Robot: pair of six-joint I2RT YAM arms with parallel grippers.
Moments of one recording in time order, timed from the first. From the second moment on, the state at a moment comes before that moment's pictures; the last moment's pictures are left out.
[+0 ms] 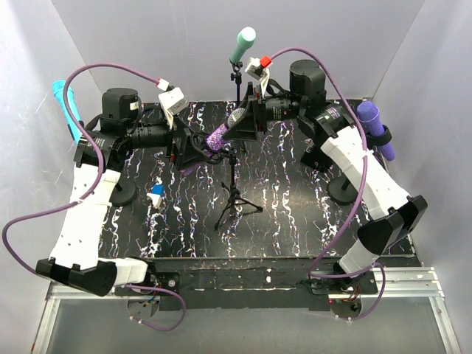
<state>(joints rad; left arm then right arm) -0.27 1.29 1.72 -0.97 0.86 0.28 0.61 1.62 1.87 -0.41 -1.03 0.21</state>
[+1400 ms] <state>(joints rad) -0.30 1.52 2.02 -1.22 0.93 0.59 0.62 1.62 1.89 -0.46 -0.99 0.18</state>
